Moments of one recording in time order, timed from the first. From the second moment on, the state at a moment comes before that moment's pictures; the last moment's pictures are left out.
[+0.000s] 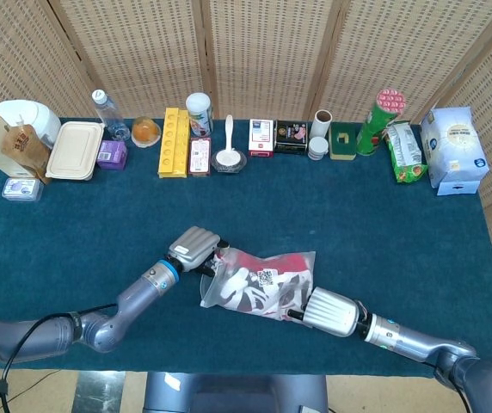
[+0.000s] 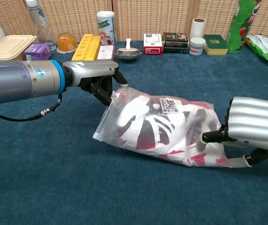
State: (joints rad) left arm -0.97 -1.58 -0.15 -1.47 0.97 0.71 0.23; right arm 0.63 -1.69 -0.25 -0.68 -2.10 1.57 0.16
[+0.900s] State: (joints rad) left arm -0.97 -1.58 -0.14 -1.44 0.99 0.70 0.20; right arm 0.65 -1.65 -0.28 -0.76 -2.09 1.53 0.13
